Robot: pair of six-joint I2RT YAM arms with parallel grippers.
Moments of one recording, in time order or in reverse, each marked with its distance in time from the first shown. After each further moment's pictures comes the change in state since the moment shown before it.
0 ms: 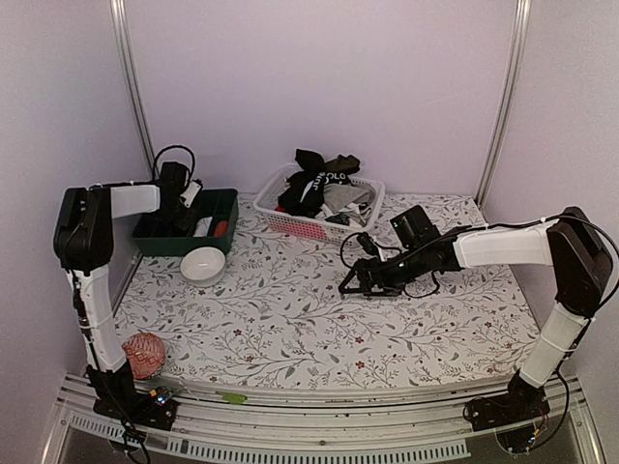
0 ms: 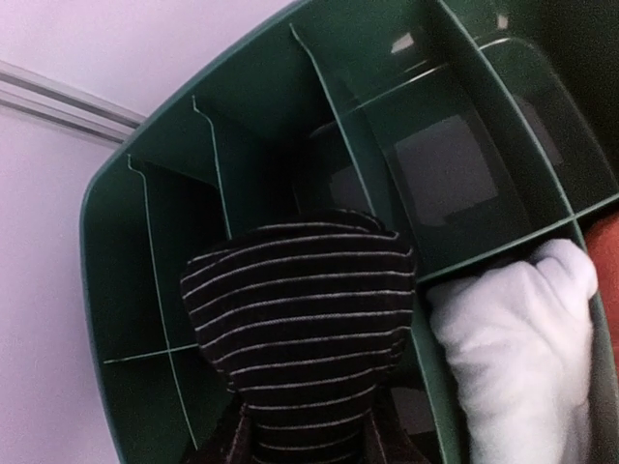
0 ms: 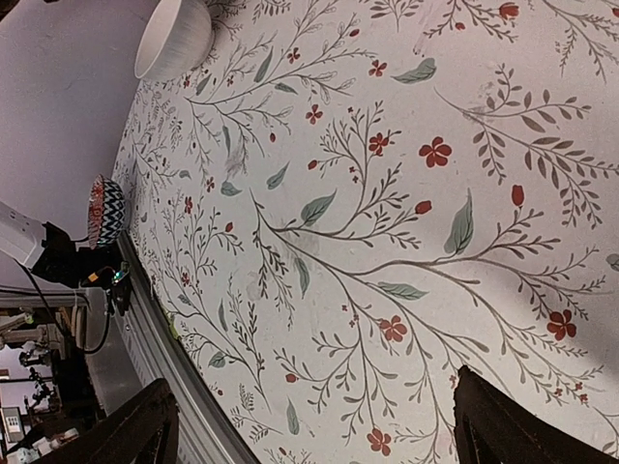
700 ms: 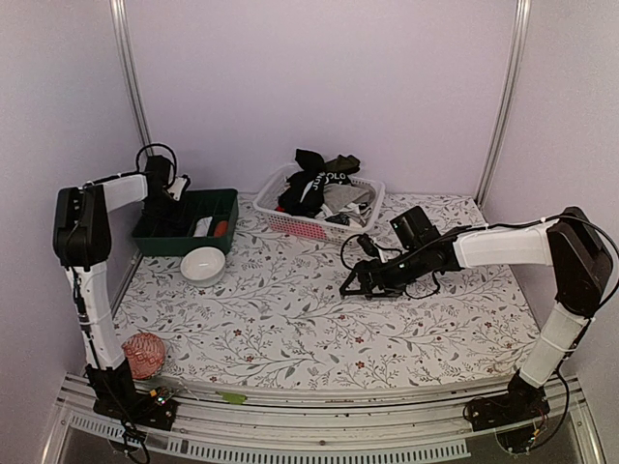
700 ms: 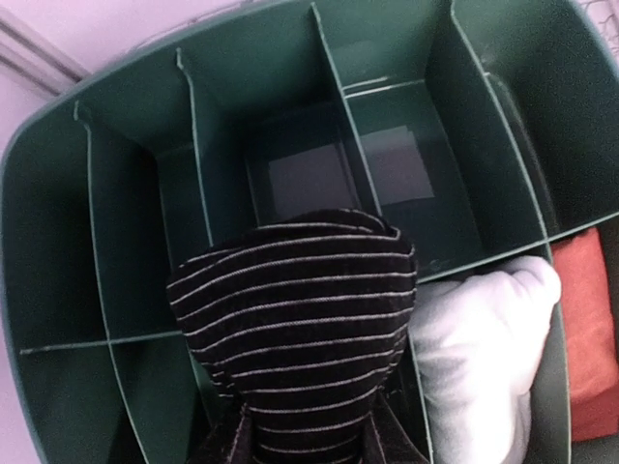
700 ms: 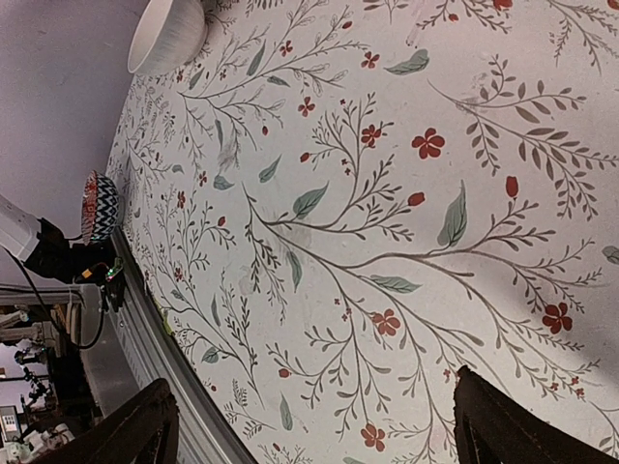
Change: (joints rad) left arm 0.113 0.070 0.209 -0.284 0.333 -0.216; right arm 0.000 0.000 0.000 -0.024 0.008 -0.018
